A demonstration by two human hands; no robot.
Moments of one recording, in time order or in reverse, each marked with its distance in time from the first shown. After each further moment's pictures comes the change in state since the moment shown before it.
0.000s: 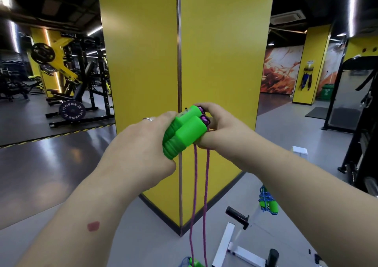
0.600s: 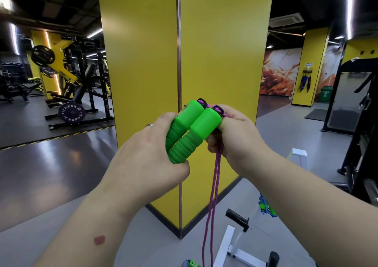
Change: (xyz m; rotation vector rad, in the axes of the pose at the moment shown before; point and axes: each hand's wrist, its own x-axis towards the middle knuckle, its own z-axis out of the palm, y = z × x) left_hand -0.013 0.005 0.008 -0.232 0.105 -0.002; right_hand -0.002 -0.003 0.003 0.443 0.214 0.004
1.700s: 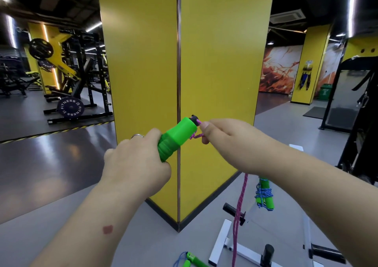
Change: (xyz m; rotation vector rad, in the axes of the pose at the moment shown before) left_hand -0.002 -0.019 0.016 0.350 -0.070 -0.192; right_hand -0.043 -0.032 -0.010 -1.195 -0.232 -0.093
